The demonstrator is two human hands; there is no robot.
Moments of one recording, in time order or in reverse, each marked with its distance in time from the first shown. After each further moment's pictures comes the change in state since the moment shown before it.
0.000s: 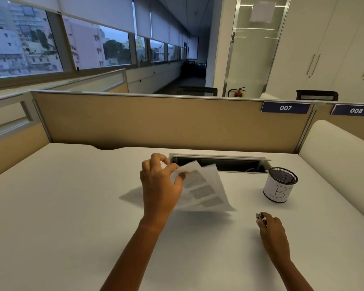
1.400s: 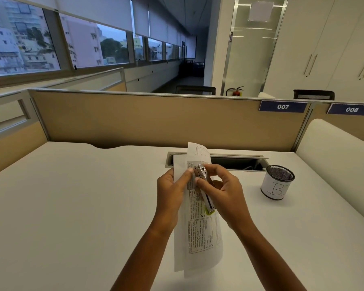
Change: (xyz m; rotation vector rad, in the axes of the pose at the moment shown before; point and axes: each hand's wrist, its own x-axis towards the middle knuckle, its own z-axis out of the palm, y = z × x) left_hand -0.020 0.026 -0.007 -0.919 -0.228 -0.476; right_hand -0.077 -0.196 -0.048 0.697 -0.295 -0.485
